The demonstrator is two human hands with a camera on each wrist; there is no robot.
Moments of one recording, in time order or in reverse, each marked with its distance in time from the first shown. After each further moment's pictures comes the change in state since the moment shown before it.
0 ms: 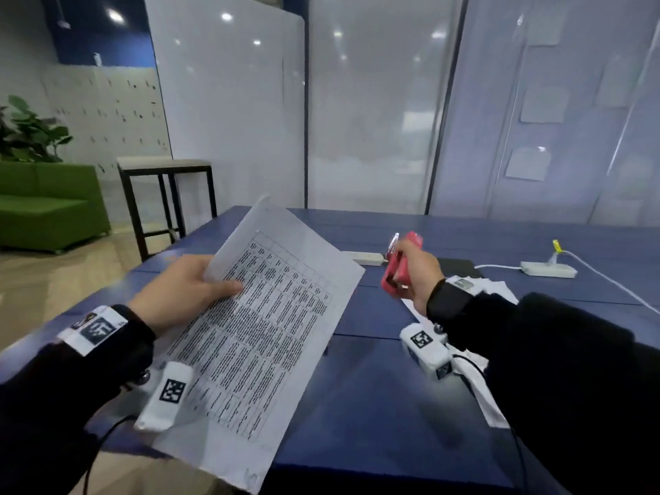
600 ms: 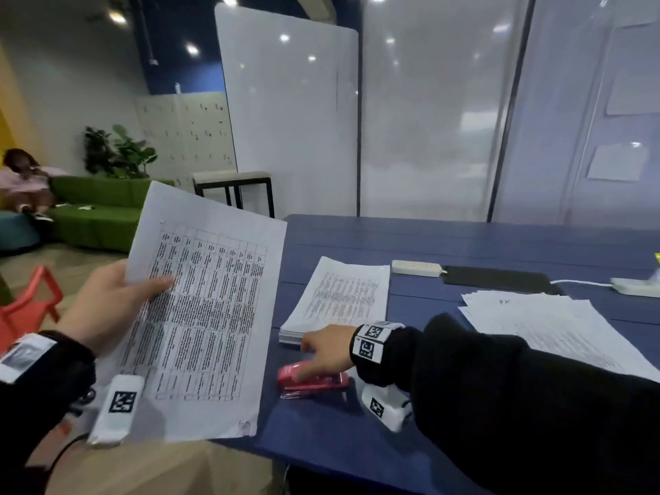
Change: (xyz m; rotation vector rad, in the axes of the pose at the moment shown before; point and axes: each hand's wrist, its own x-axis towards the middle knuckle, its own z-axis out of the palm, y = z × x) left_hand -0.064 -0.048 -0.106 -0.110 0.548 -0.130; right_hand -0.056 0.095 0.162 -1.559 -0.970 -0.515
